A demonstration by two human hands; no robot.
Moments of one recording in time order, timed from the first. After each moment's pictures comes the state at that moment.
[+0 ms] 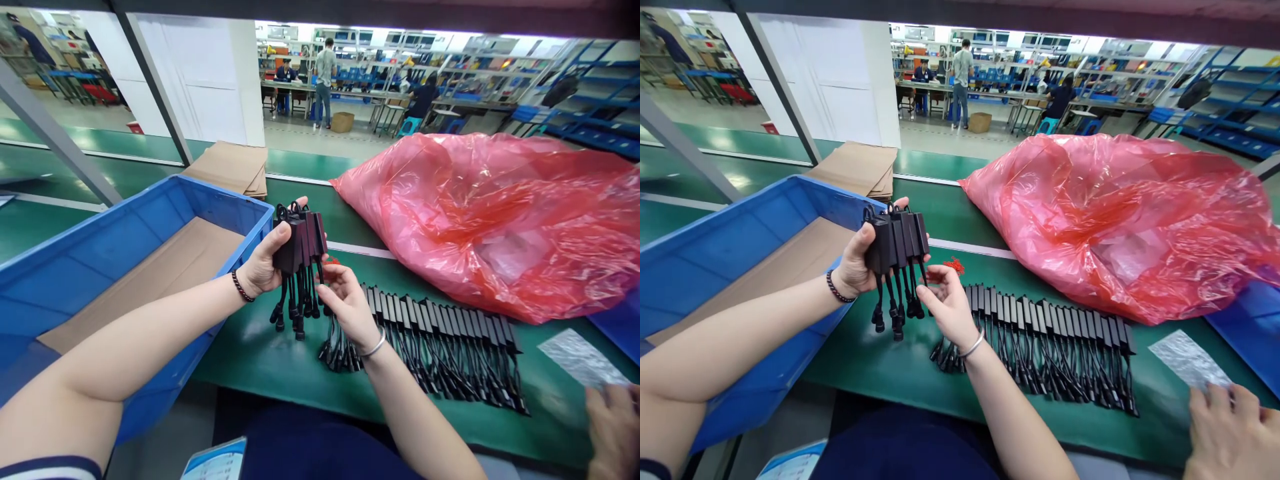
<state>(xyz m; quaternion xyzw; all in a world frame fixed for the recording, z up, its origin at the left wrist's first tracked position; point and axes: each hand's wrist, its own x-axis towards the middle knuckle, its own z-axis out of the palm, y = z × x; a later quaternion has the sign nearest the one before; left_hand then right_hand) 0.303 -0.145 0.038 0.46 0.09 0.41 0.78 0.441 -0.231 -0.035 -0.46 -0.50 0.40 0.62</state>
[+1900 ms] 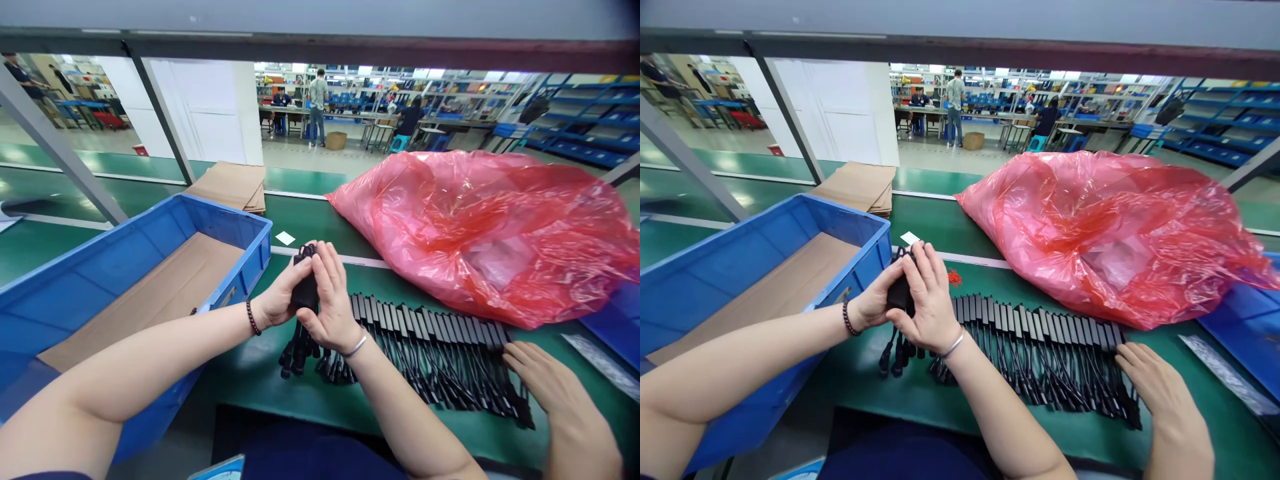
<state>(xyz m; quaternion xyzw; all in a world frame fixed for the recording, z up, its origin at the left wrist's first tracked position) 0.317 -0.172 0.019 0.39 0.14 0.38 0.83 0.426 -0.226 -0.004 -0.43 -0.72 0.08 0.54</state>
